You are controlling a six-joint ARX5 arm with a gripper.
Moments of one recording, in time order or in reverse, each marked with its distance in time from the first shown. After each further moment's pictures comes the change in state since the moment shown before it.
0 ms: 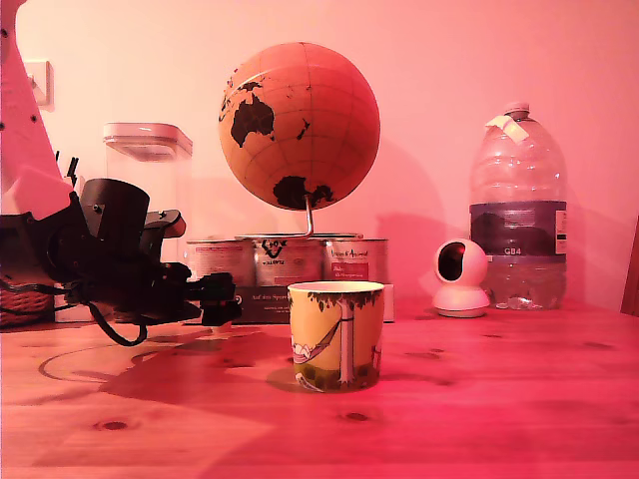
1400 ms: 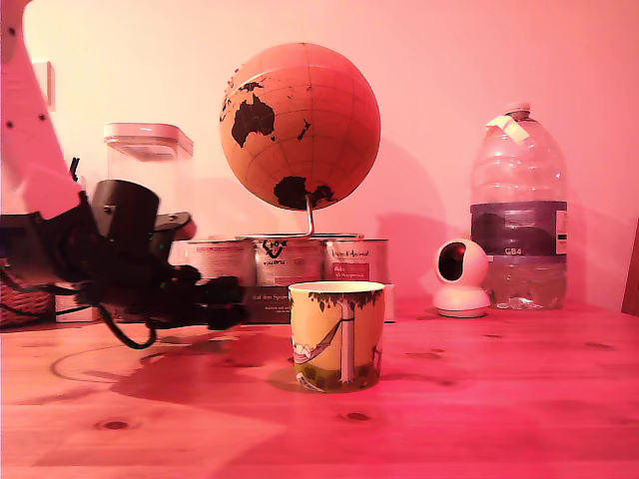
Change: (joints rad) arm -0.034 0.000 0.002 -0.026 -0.013 0.000
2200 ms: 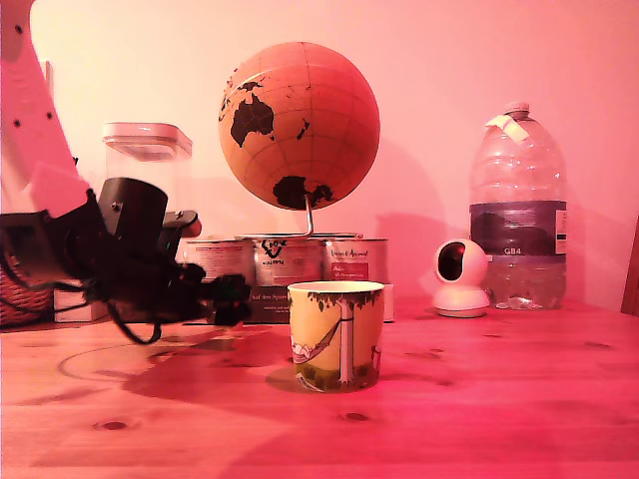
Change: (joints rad) arm -0.004 0.006 0.048 -0.006 -0.050 -0.004
